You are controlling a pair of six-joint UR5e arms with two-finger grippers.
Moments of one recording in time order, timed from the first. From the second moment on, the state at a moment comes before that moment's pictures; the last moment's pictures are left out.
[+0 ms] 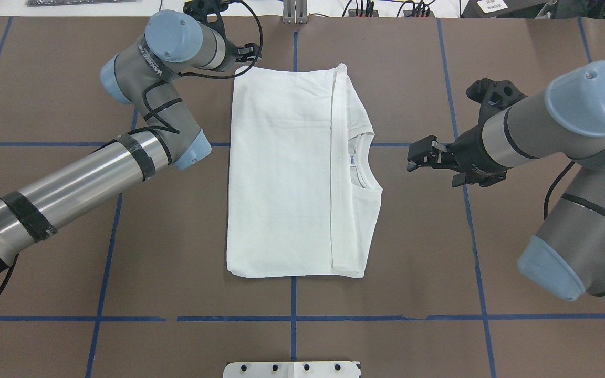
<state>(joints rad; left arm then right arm) -0.81 -2.52 -0.88 -2.44 -1.72 -1.20 0.75 -1.29 2.02 -1.38 2.05 1.36</state>
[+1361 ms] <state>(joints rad) -0.85 -2.09 -1.67 -2.02 -1.98 -1.14 0.63 -0.82 1.48 -1.59 1.82 1.10</state>
